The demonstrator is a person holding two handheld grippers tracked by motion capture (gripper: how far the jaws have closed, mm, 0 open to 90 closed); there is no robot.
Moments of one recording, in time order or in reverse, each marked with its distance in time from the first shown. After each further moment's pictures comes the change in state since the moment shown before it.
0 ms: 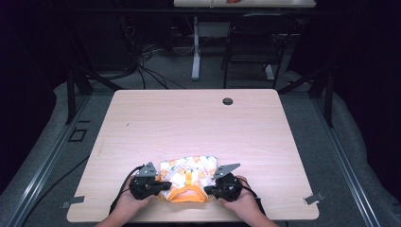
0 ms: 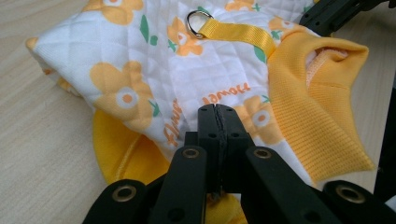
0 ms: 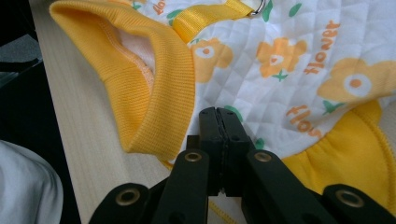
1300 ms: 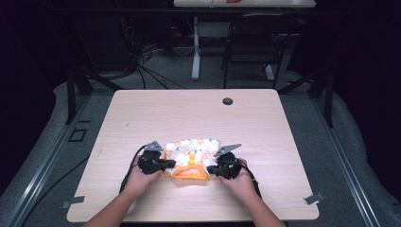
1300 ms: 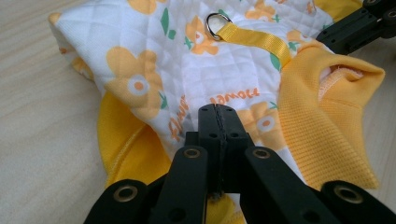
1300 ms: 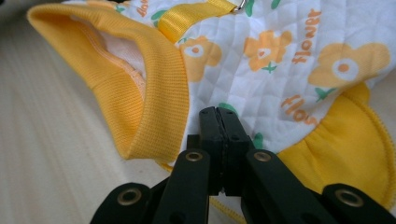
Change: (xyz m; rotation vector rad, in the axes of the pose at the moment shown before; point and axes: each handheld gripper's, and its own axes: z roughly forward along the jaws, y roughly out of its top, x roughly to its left) left arm 0.057 0.043 0.032 -0.025 0.042 -0.097; right arm -0.055 0.028 0.012 -0.020 -0.094 0.114
